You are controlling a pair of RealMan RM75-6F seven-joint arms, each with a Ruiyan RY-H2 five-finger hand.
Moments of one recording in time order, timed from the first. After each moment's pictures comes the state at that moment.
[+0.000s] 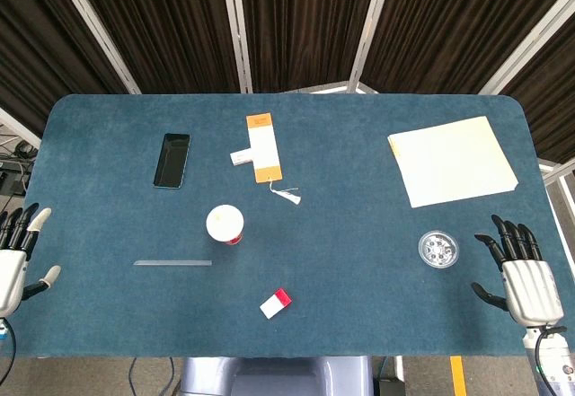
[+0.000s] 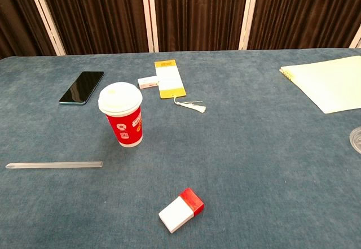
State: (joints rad) left arm -0.08 -1.15 -0.05 -1.57 1.52 1.53 0.12; right arm 0.09 -1.16 0.06 -1.57 -1.55 1.50 -0.06
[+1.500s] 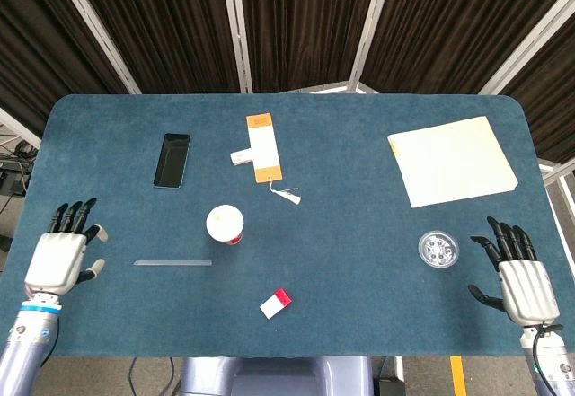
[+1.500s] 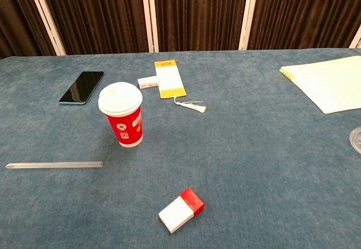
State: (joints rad) left arm -0.23 -1.21 -0.10 -1.78 1.30 1.29 0.47; right arm 0.10 -1.15 0.05 -1.58 -1.54 1.46 -0.05
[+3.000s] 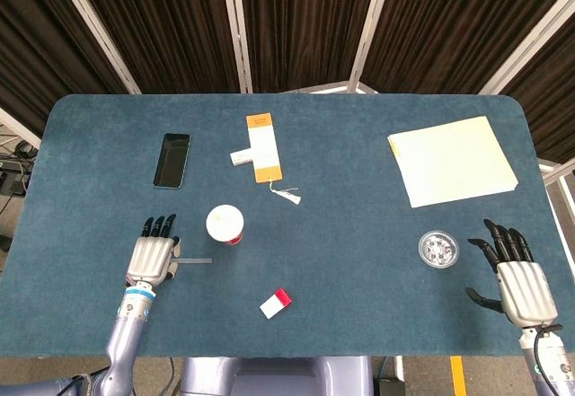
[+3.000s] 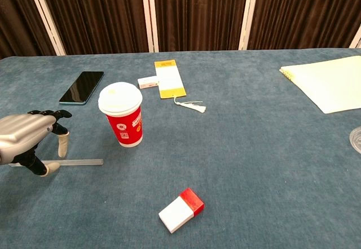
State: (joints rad) left arm -0.43 -1.70 -0.11 -1.55 0.97 1.22 0.78; right arm 0.11 -1.14 0.04 -1.60 -1.54 1.44 -0.01
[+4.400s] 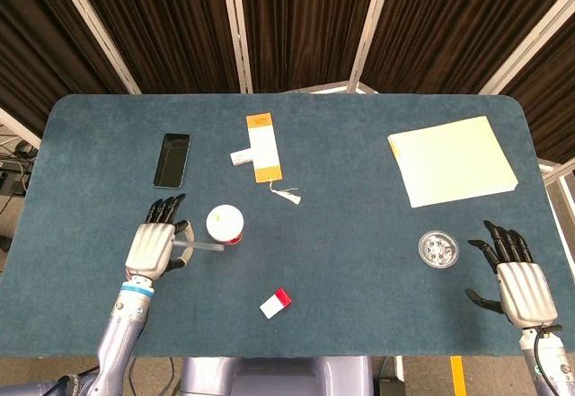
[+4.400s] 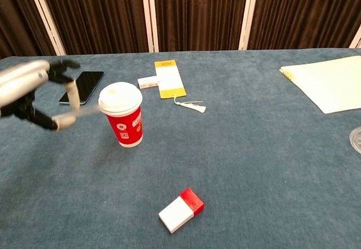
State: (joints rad) left arm -0.44 -1.57 -0.16 -1.78 1.15 1.30 0.48; right arm 0.11 -1.13 0.03 -1.61 -1.53 1.43 -0.01
